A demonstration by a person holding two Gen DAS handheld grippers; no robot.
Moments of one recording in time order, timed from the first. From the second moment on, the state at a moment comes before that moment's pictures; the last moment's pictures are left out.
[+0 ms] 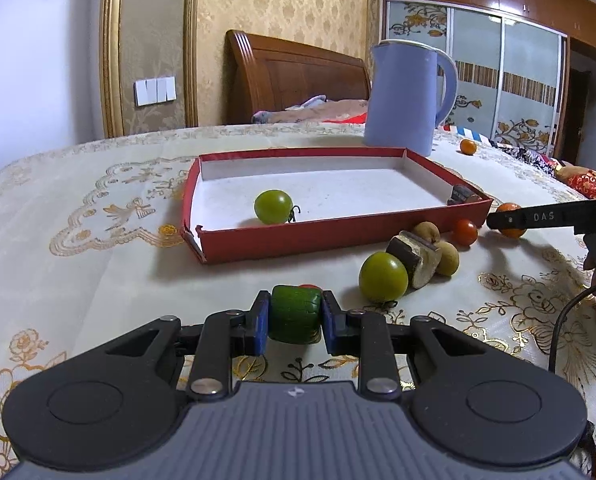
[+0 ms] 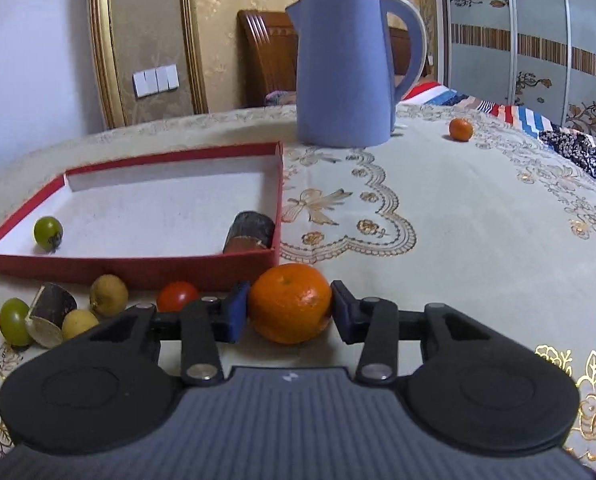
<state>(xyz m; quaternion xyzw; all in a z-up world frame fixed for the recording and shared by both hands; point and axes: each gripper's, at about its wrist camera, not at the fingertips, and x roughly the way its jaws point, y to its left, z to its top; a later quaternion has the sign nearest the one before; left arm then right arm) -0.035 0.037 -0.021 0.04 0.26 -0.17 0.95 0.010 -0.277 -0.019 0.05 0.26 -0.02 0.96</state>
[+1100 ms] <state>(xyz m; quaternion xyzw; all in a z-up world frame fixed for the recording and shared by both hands) -0.047 0.026 -0.025 0.09 0.25 -0.15 0.95 -0.002 -0.278 -0.016 0.05 0.22 -0.03 0.97</state>
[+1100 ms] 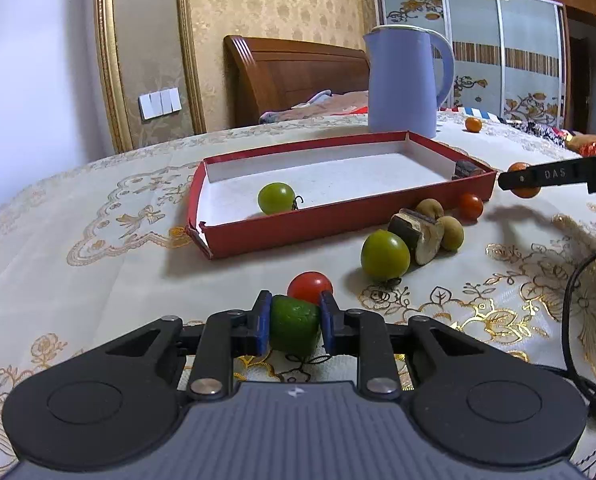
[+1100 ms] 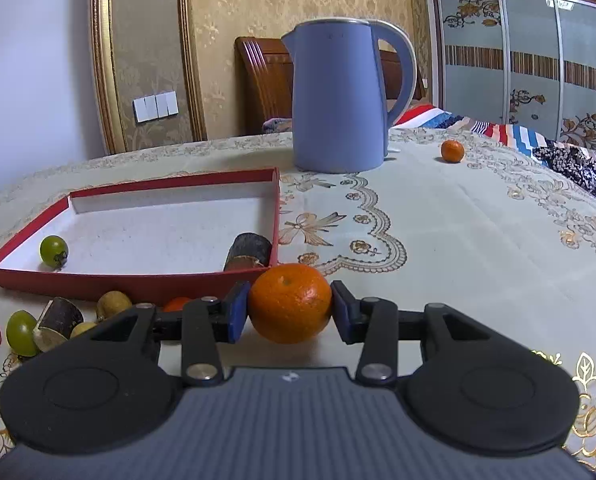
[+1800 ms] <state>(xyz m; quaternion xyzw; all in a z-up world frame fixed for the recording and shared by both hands) -0.024 0.024 -0.001 0.06 0.26 -0.17 0.95 0.002 -0.267 0.003 0.03 0.21 0.00 0.98</state>
